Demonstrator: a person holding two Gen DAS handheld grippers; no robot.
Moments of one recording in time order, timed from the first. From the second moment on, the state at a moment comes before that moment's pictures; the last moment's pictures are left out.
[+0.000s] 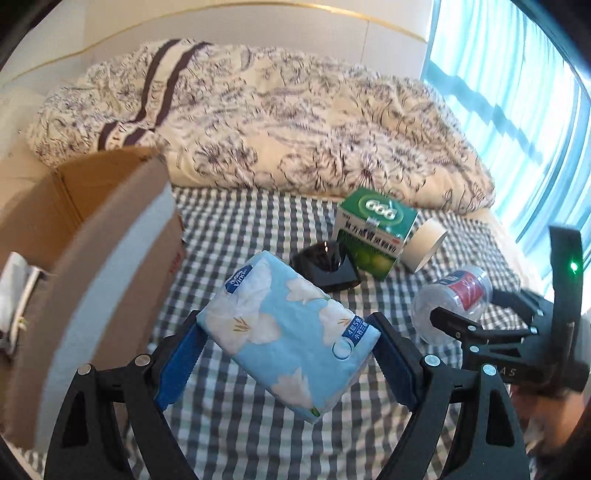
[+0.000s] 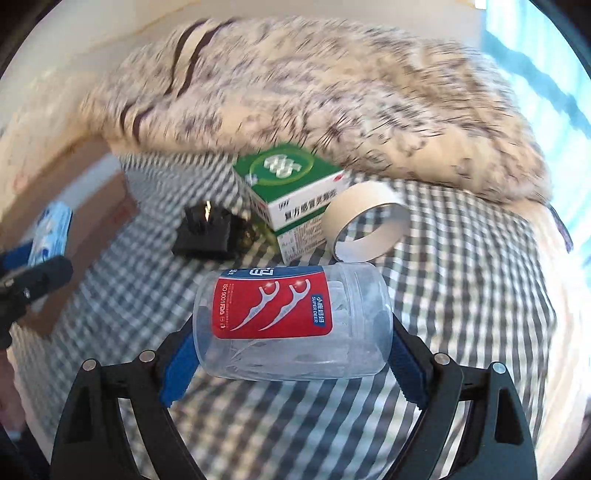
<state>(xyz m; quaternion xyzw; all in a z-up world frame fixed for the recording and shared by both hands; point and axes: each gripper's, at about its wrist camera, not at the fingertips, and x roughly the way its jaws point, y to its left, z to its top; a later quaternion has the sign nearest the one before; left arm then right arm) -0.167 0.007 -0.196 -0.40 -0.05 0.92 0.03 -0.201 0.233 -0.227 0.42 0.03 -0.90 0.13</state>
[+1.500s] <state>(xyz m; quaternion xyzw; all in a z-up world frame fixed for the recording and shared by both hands) -0.002 -0.081 -0.026 -0.25 -0.06 0.97 -0.02 -0.024 0.159 -0.040 0.24 -0.01 -0.97 0.07</state>
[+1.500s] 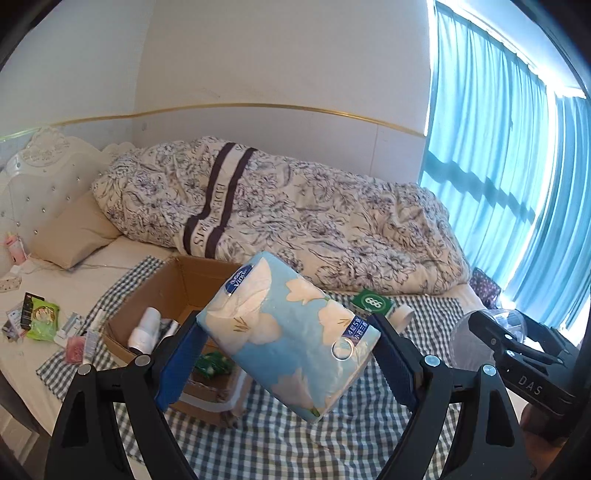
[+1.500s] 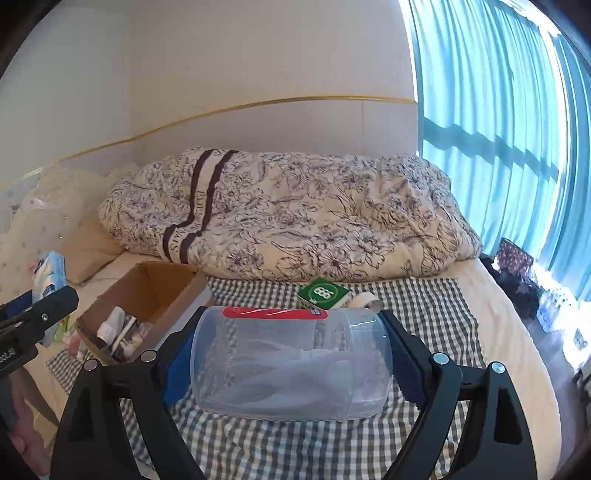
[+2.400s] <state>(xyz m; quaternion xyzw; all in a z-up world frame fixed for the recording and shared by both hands) -0.013 -0.194 -0.003 -0.23 -0.04 0.97 -0.07 -0.041 0.013 0.011 0.18 0.03 -0.97 0.17</state>
